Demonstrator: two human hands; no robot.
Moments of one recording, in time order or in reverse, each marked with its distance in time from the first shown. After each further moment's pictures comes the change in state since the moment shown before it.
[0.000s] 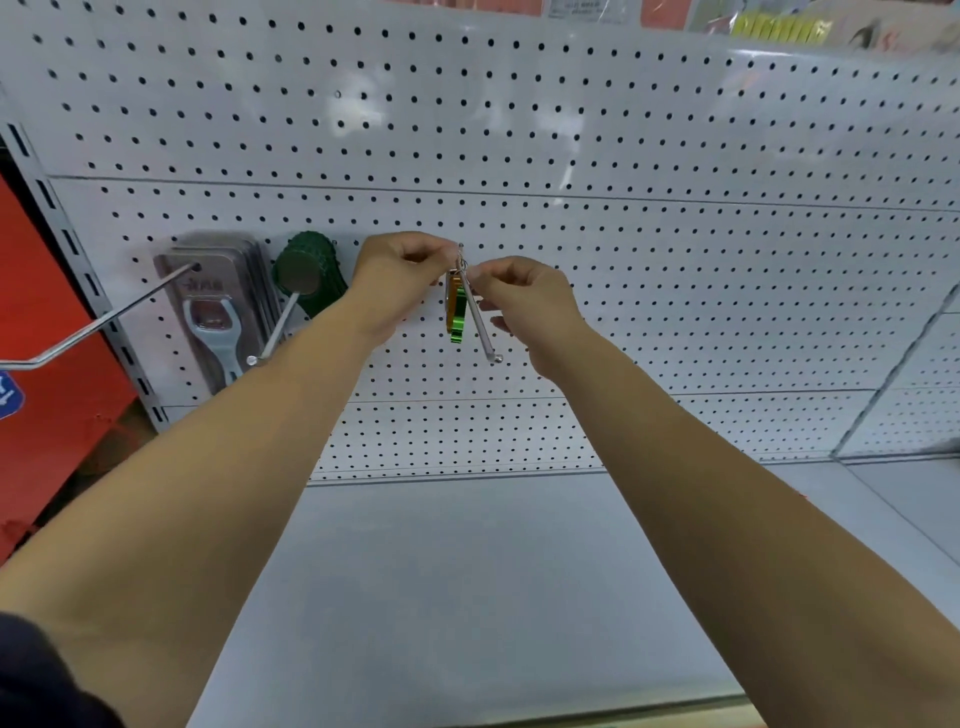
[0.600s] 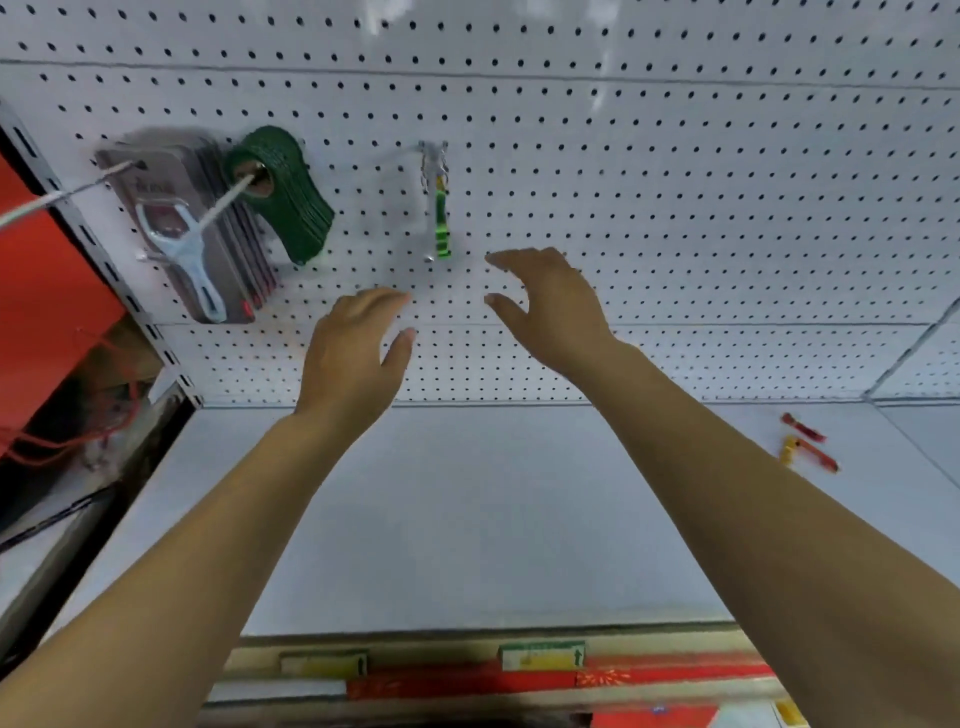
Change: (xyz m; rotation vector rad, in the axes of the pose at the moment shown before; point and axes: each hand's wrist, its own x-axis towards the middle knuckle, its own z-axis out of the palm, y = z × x) left_hand -0.132 -0.077 0.013 0.838 0.000 0.114; right_hand -0.011 0.098 -0.050 -0.830 -0.142 -0.419
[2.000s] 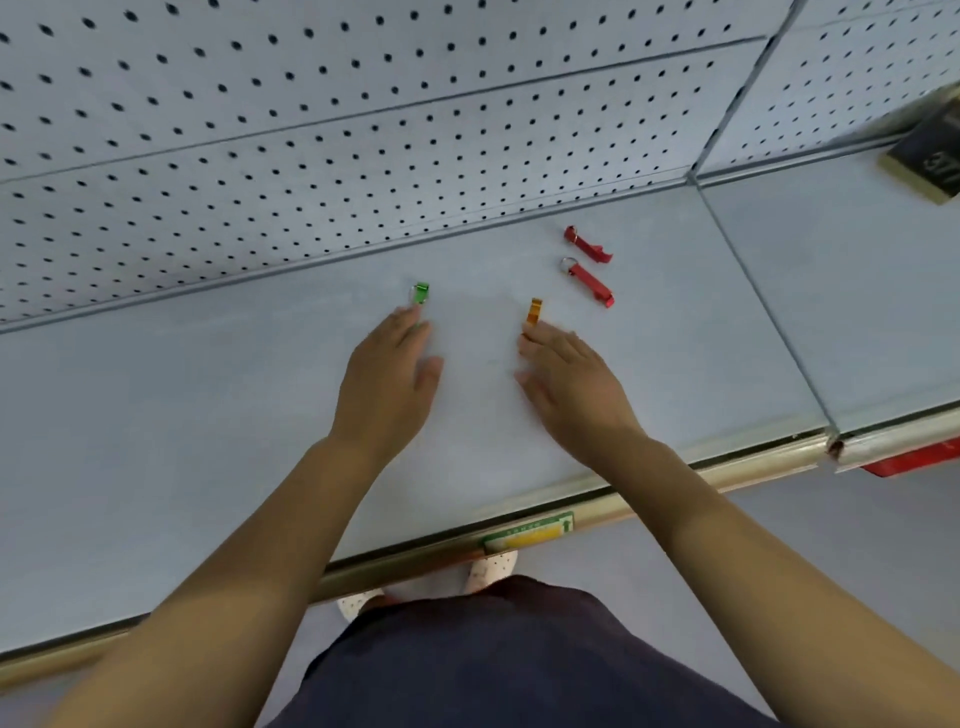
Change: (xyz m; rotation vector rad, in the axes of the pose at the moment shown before) left_hand -0.062 0.254 0.351 -0.029 -0.630 0.034; right_hand -0.288 0.377 -0.045 -0.047 -0.313 0.375
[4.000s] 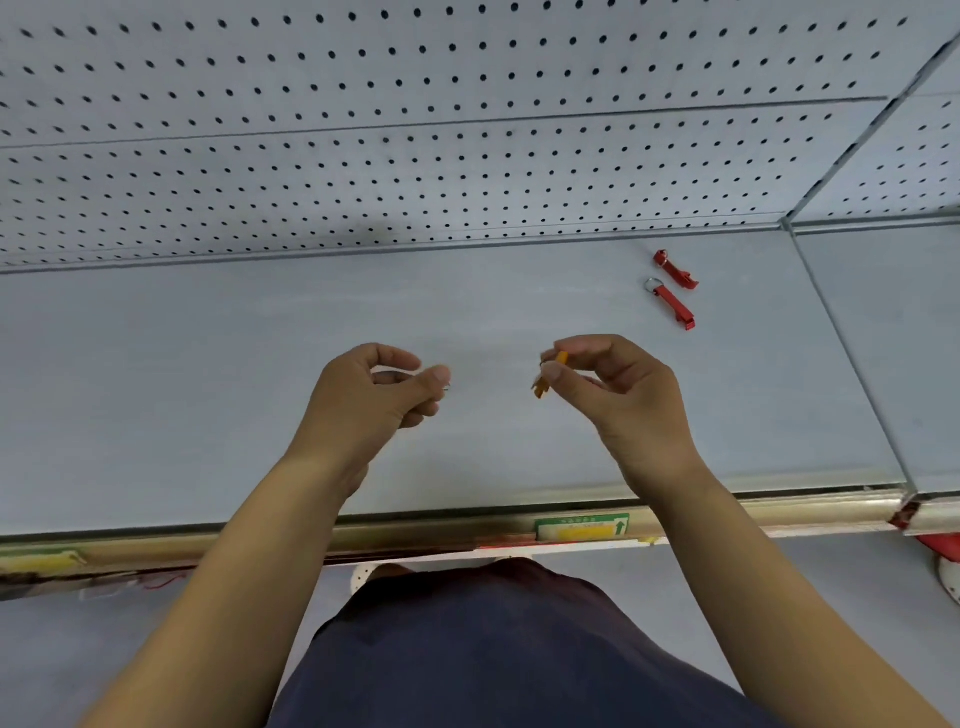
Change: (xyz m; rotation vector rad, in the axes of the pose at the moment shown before) left_hand -0.098 0.014 -0.101 -0.991 0.143 -0.770; right_hand -0.024 -0.105 -0.054 1.123 0.061 0.262
